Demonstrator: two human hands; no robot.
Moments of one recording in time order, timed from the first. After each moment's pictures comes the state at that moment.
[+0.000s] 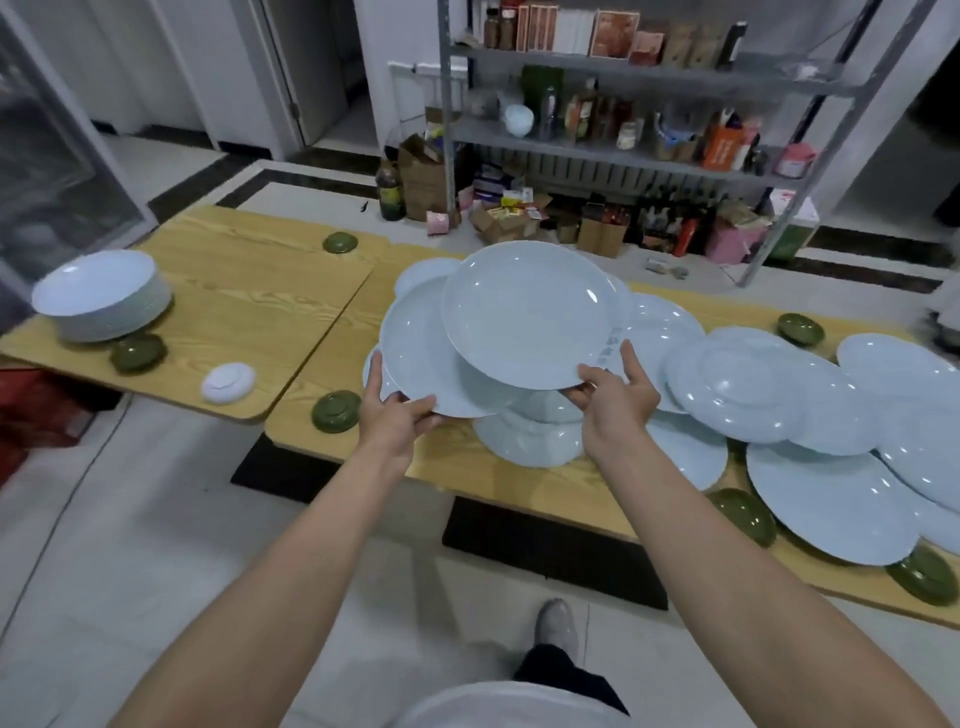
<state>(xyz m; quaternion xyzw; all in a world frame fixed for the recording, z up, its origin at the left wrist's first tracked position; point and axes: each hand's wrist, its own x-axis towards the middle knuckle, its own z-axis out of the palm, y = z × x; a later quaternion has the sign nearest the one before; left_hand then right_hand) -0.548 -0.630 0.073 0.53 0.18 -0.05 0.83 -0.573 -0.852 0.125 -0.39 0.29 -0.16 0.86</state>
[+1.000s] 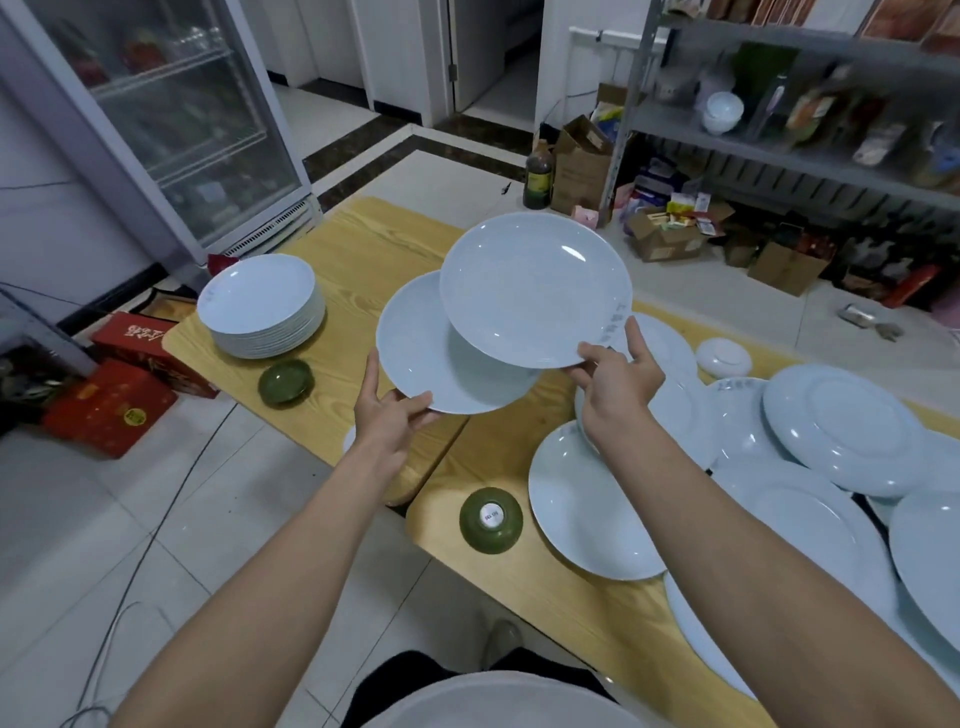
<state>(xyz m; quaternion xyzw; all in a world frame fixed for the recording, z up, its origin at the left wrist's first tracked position) -0.346 -0.387 0.053 0.50 0.29 0.05 0.82 -0.293 -0.606 0.112 -0.43 0.26 -0.03 0.86</state>
